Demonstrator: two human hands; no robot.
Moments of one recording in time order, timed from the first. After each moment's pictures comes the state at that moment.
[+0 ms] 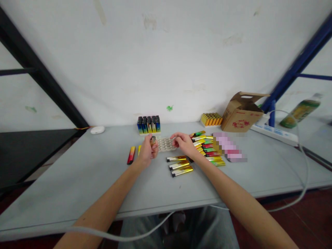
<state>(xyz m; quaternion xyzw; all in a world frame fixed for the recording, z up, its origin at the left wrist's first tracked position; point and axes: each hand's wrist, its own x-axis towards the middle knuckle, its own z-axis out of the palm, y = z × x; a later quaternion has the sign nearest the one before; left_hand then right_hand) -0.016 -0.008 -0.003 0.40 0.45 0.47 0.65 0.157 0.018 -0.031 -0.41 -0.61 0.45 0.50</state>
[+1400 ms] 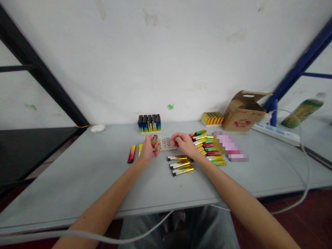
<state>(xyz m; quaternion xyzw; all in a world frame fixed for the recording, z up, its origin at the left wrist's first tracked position) -0.013 -0.009 -0.006 0.39 0.43 0.48 0.66 0.157 0.016 -0.033 -0.40 -0.63 0.45 0.49</state>
